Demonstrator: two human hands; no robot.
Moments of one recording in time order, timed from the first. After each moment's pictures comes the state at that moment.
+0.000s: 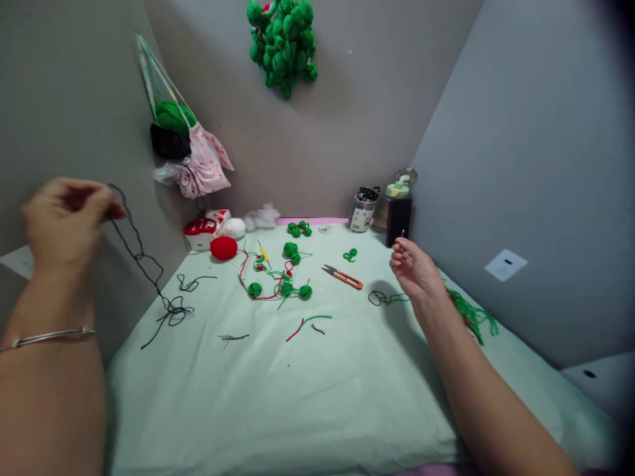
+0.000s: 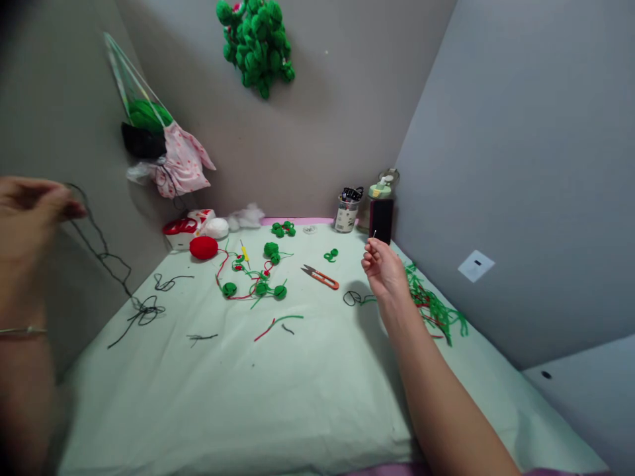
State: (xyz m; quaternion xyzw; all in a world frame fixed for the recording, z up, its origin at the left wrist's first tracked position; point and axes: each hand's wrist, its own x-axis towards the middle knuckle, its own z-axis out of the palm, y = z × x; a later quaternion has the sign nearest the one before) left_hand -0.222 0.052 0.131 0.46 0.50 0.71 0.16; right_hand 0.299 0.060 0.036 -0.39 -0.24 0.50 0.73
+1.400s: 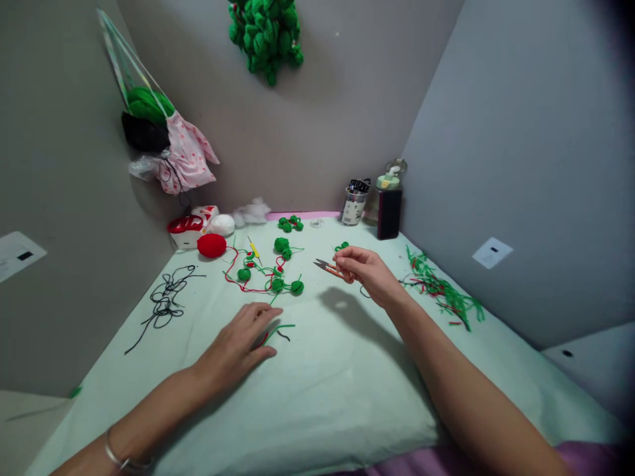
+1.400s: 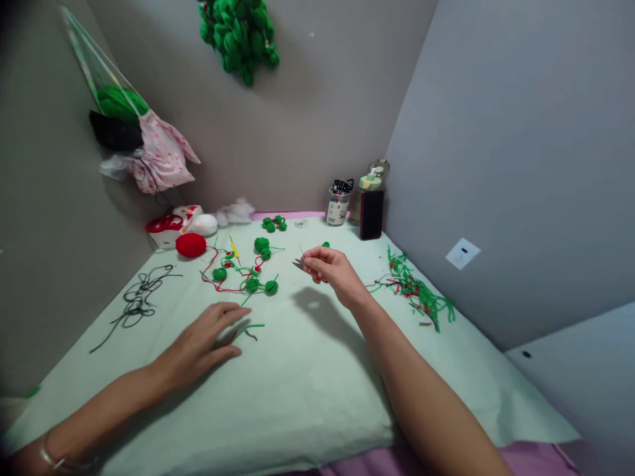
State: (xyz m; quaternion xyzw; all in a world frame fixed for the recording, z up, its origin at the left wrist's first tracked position) left_hand -0.064 -0.047 -0.027 0.85 0.41 0.20 0.24; right_hand 0.244 0.034 0.022 -0.42 -0.56 0.51 0.50
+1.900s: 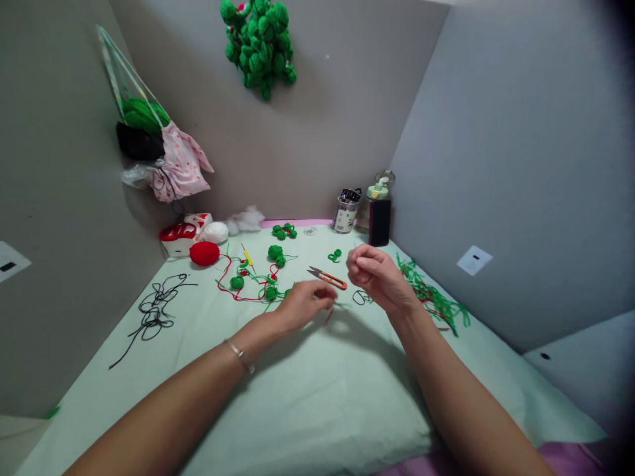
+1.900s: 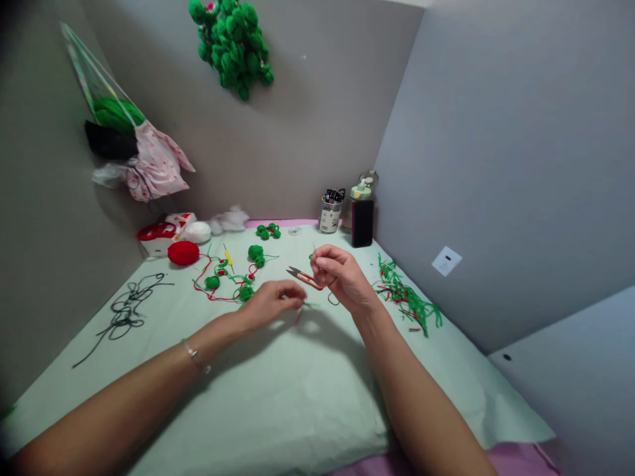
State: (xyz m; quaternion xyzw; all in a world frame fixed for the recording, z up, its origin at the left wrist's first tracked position) left_hand 0.069 0.025 0.008 0.80 0.36 0.25 0.41; right_hand 0.253 0.012 0.059 -0.31 -0.50 0.57 0.57
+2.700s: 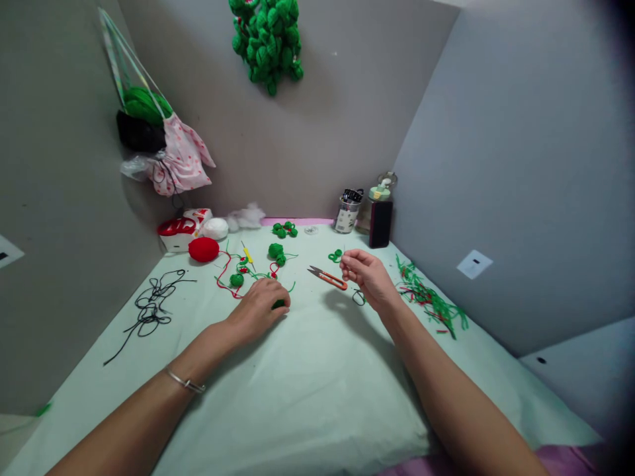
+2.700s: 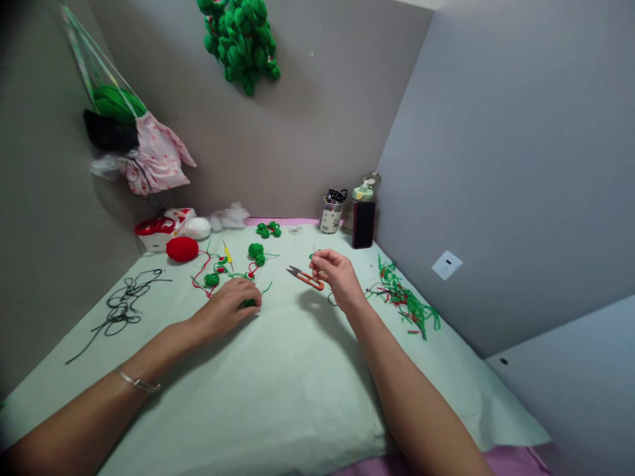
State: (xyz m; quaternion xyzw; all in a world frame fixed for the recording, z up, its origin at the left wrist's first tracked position) left_hand -0.018 0.026 -0.011 0.87 0.39 0.22 0.18; right_hand 0.253 0.042 0.023 -0.46 -0.48 0.47 0.58
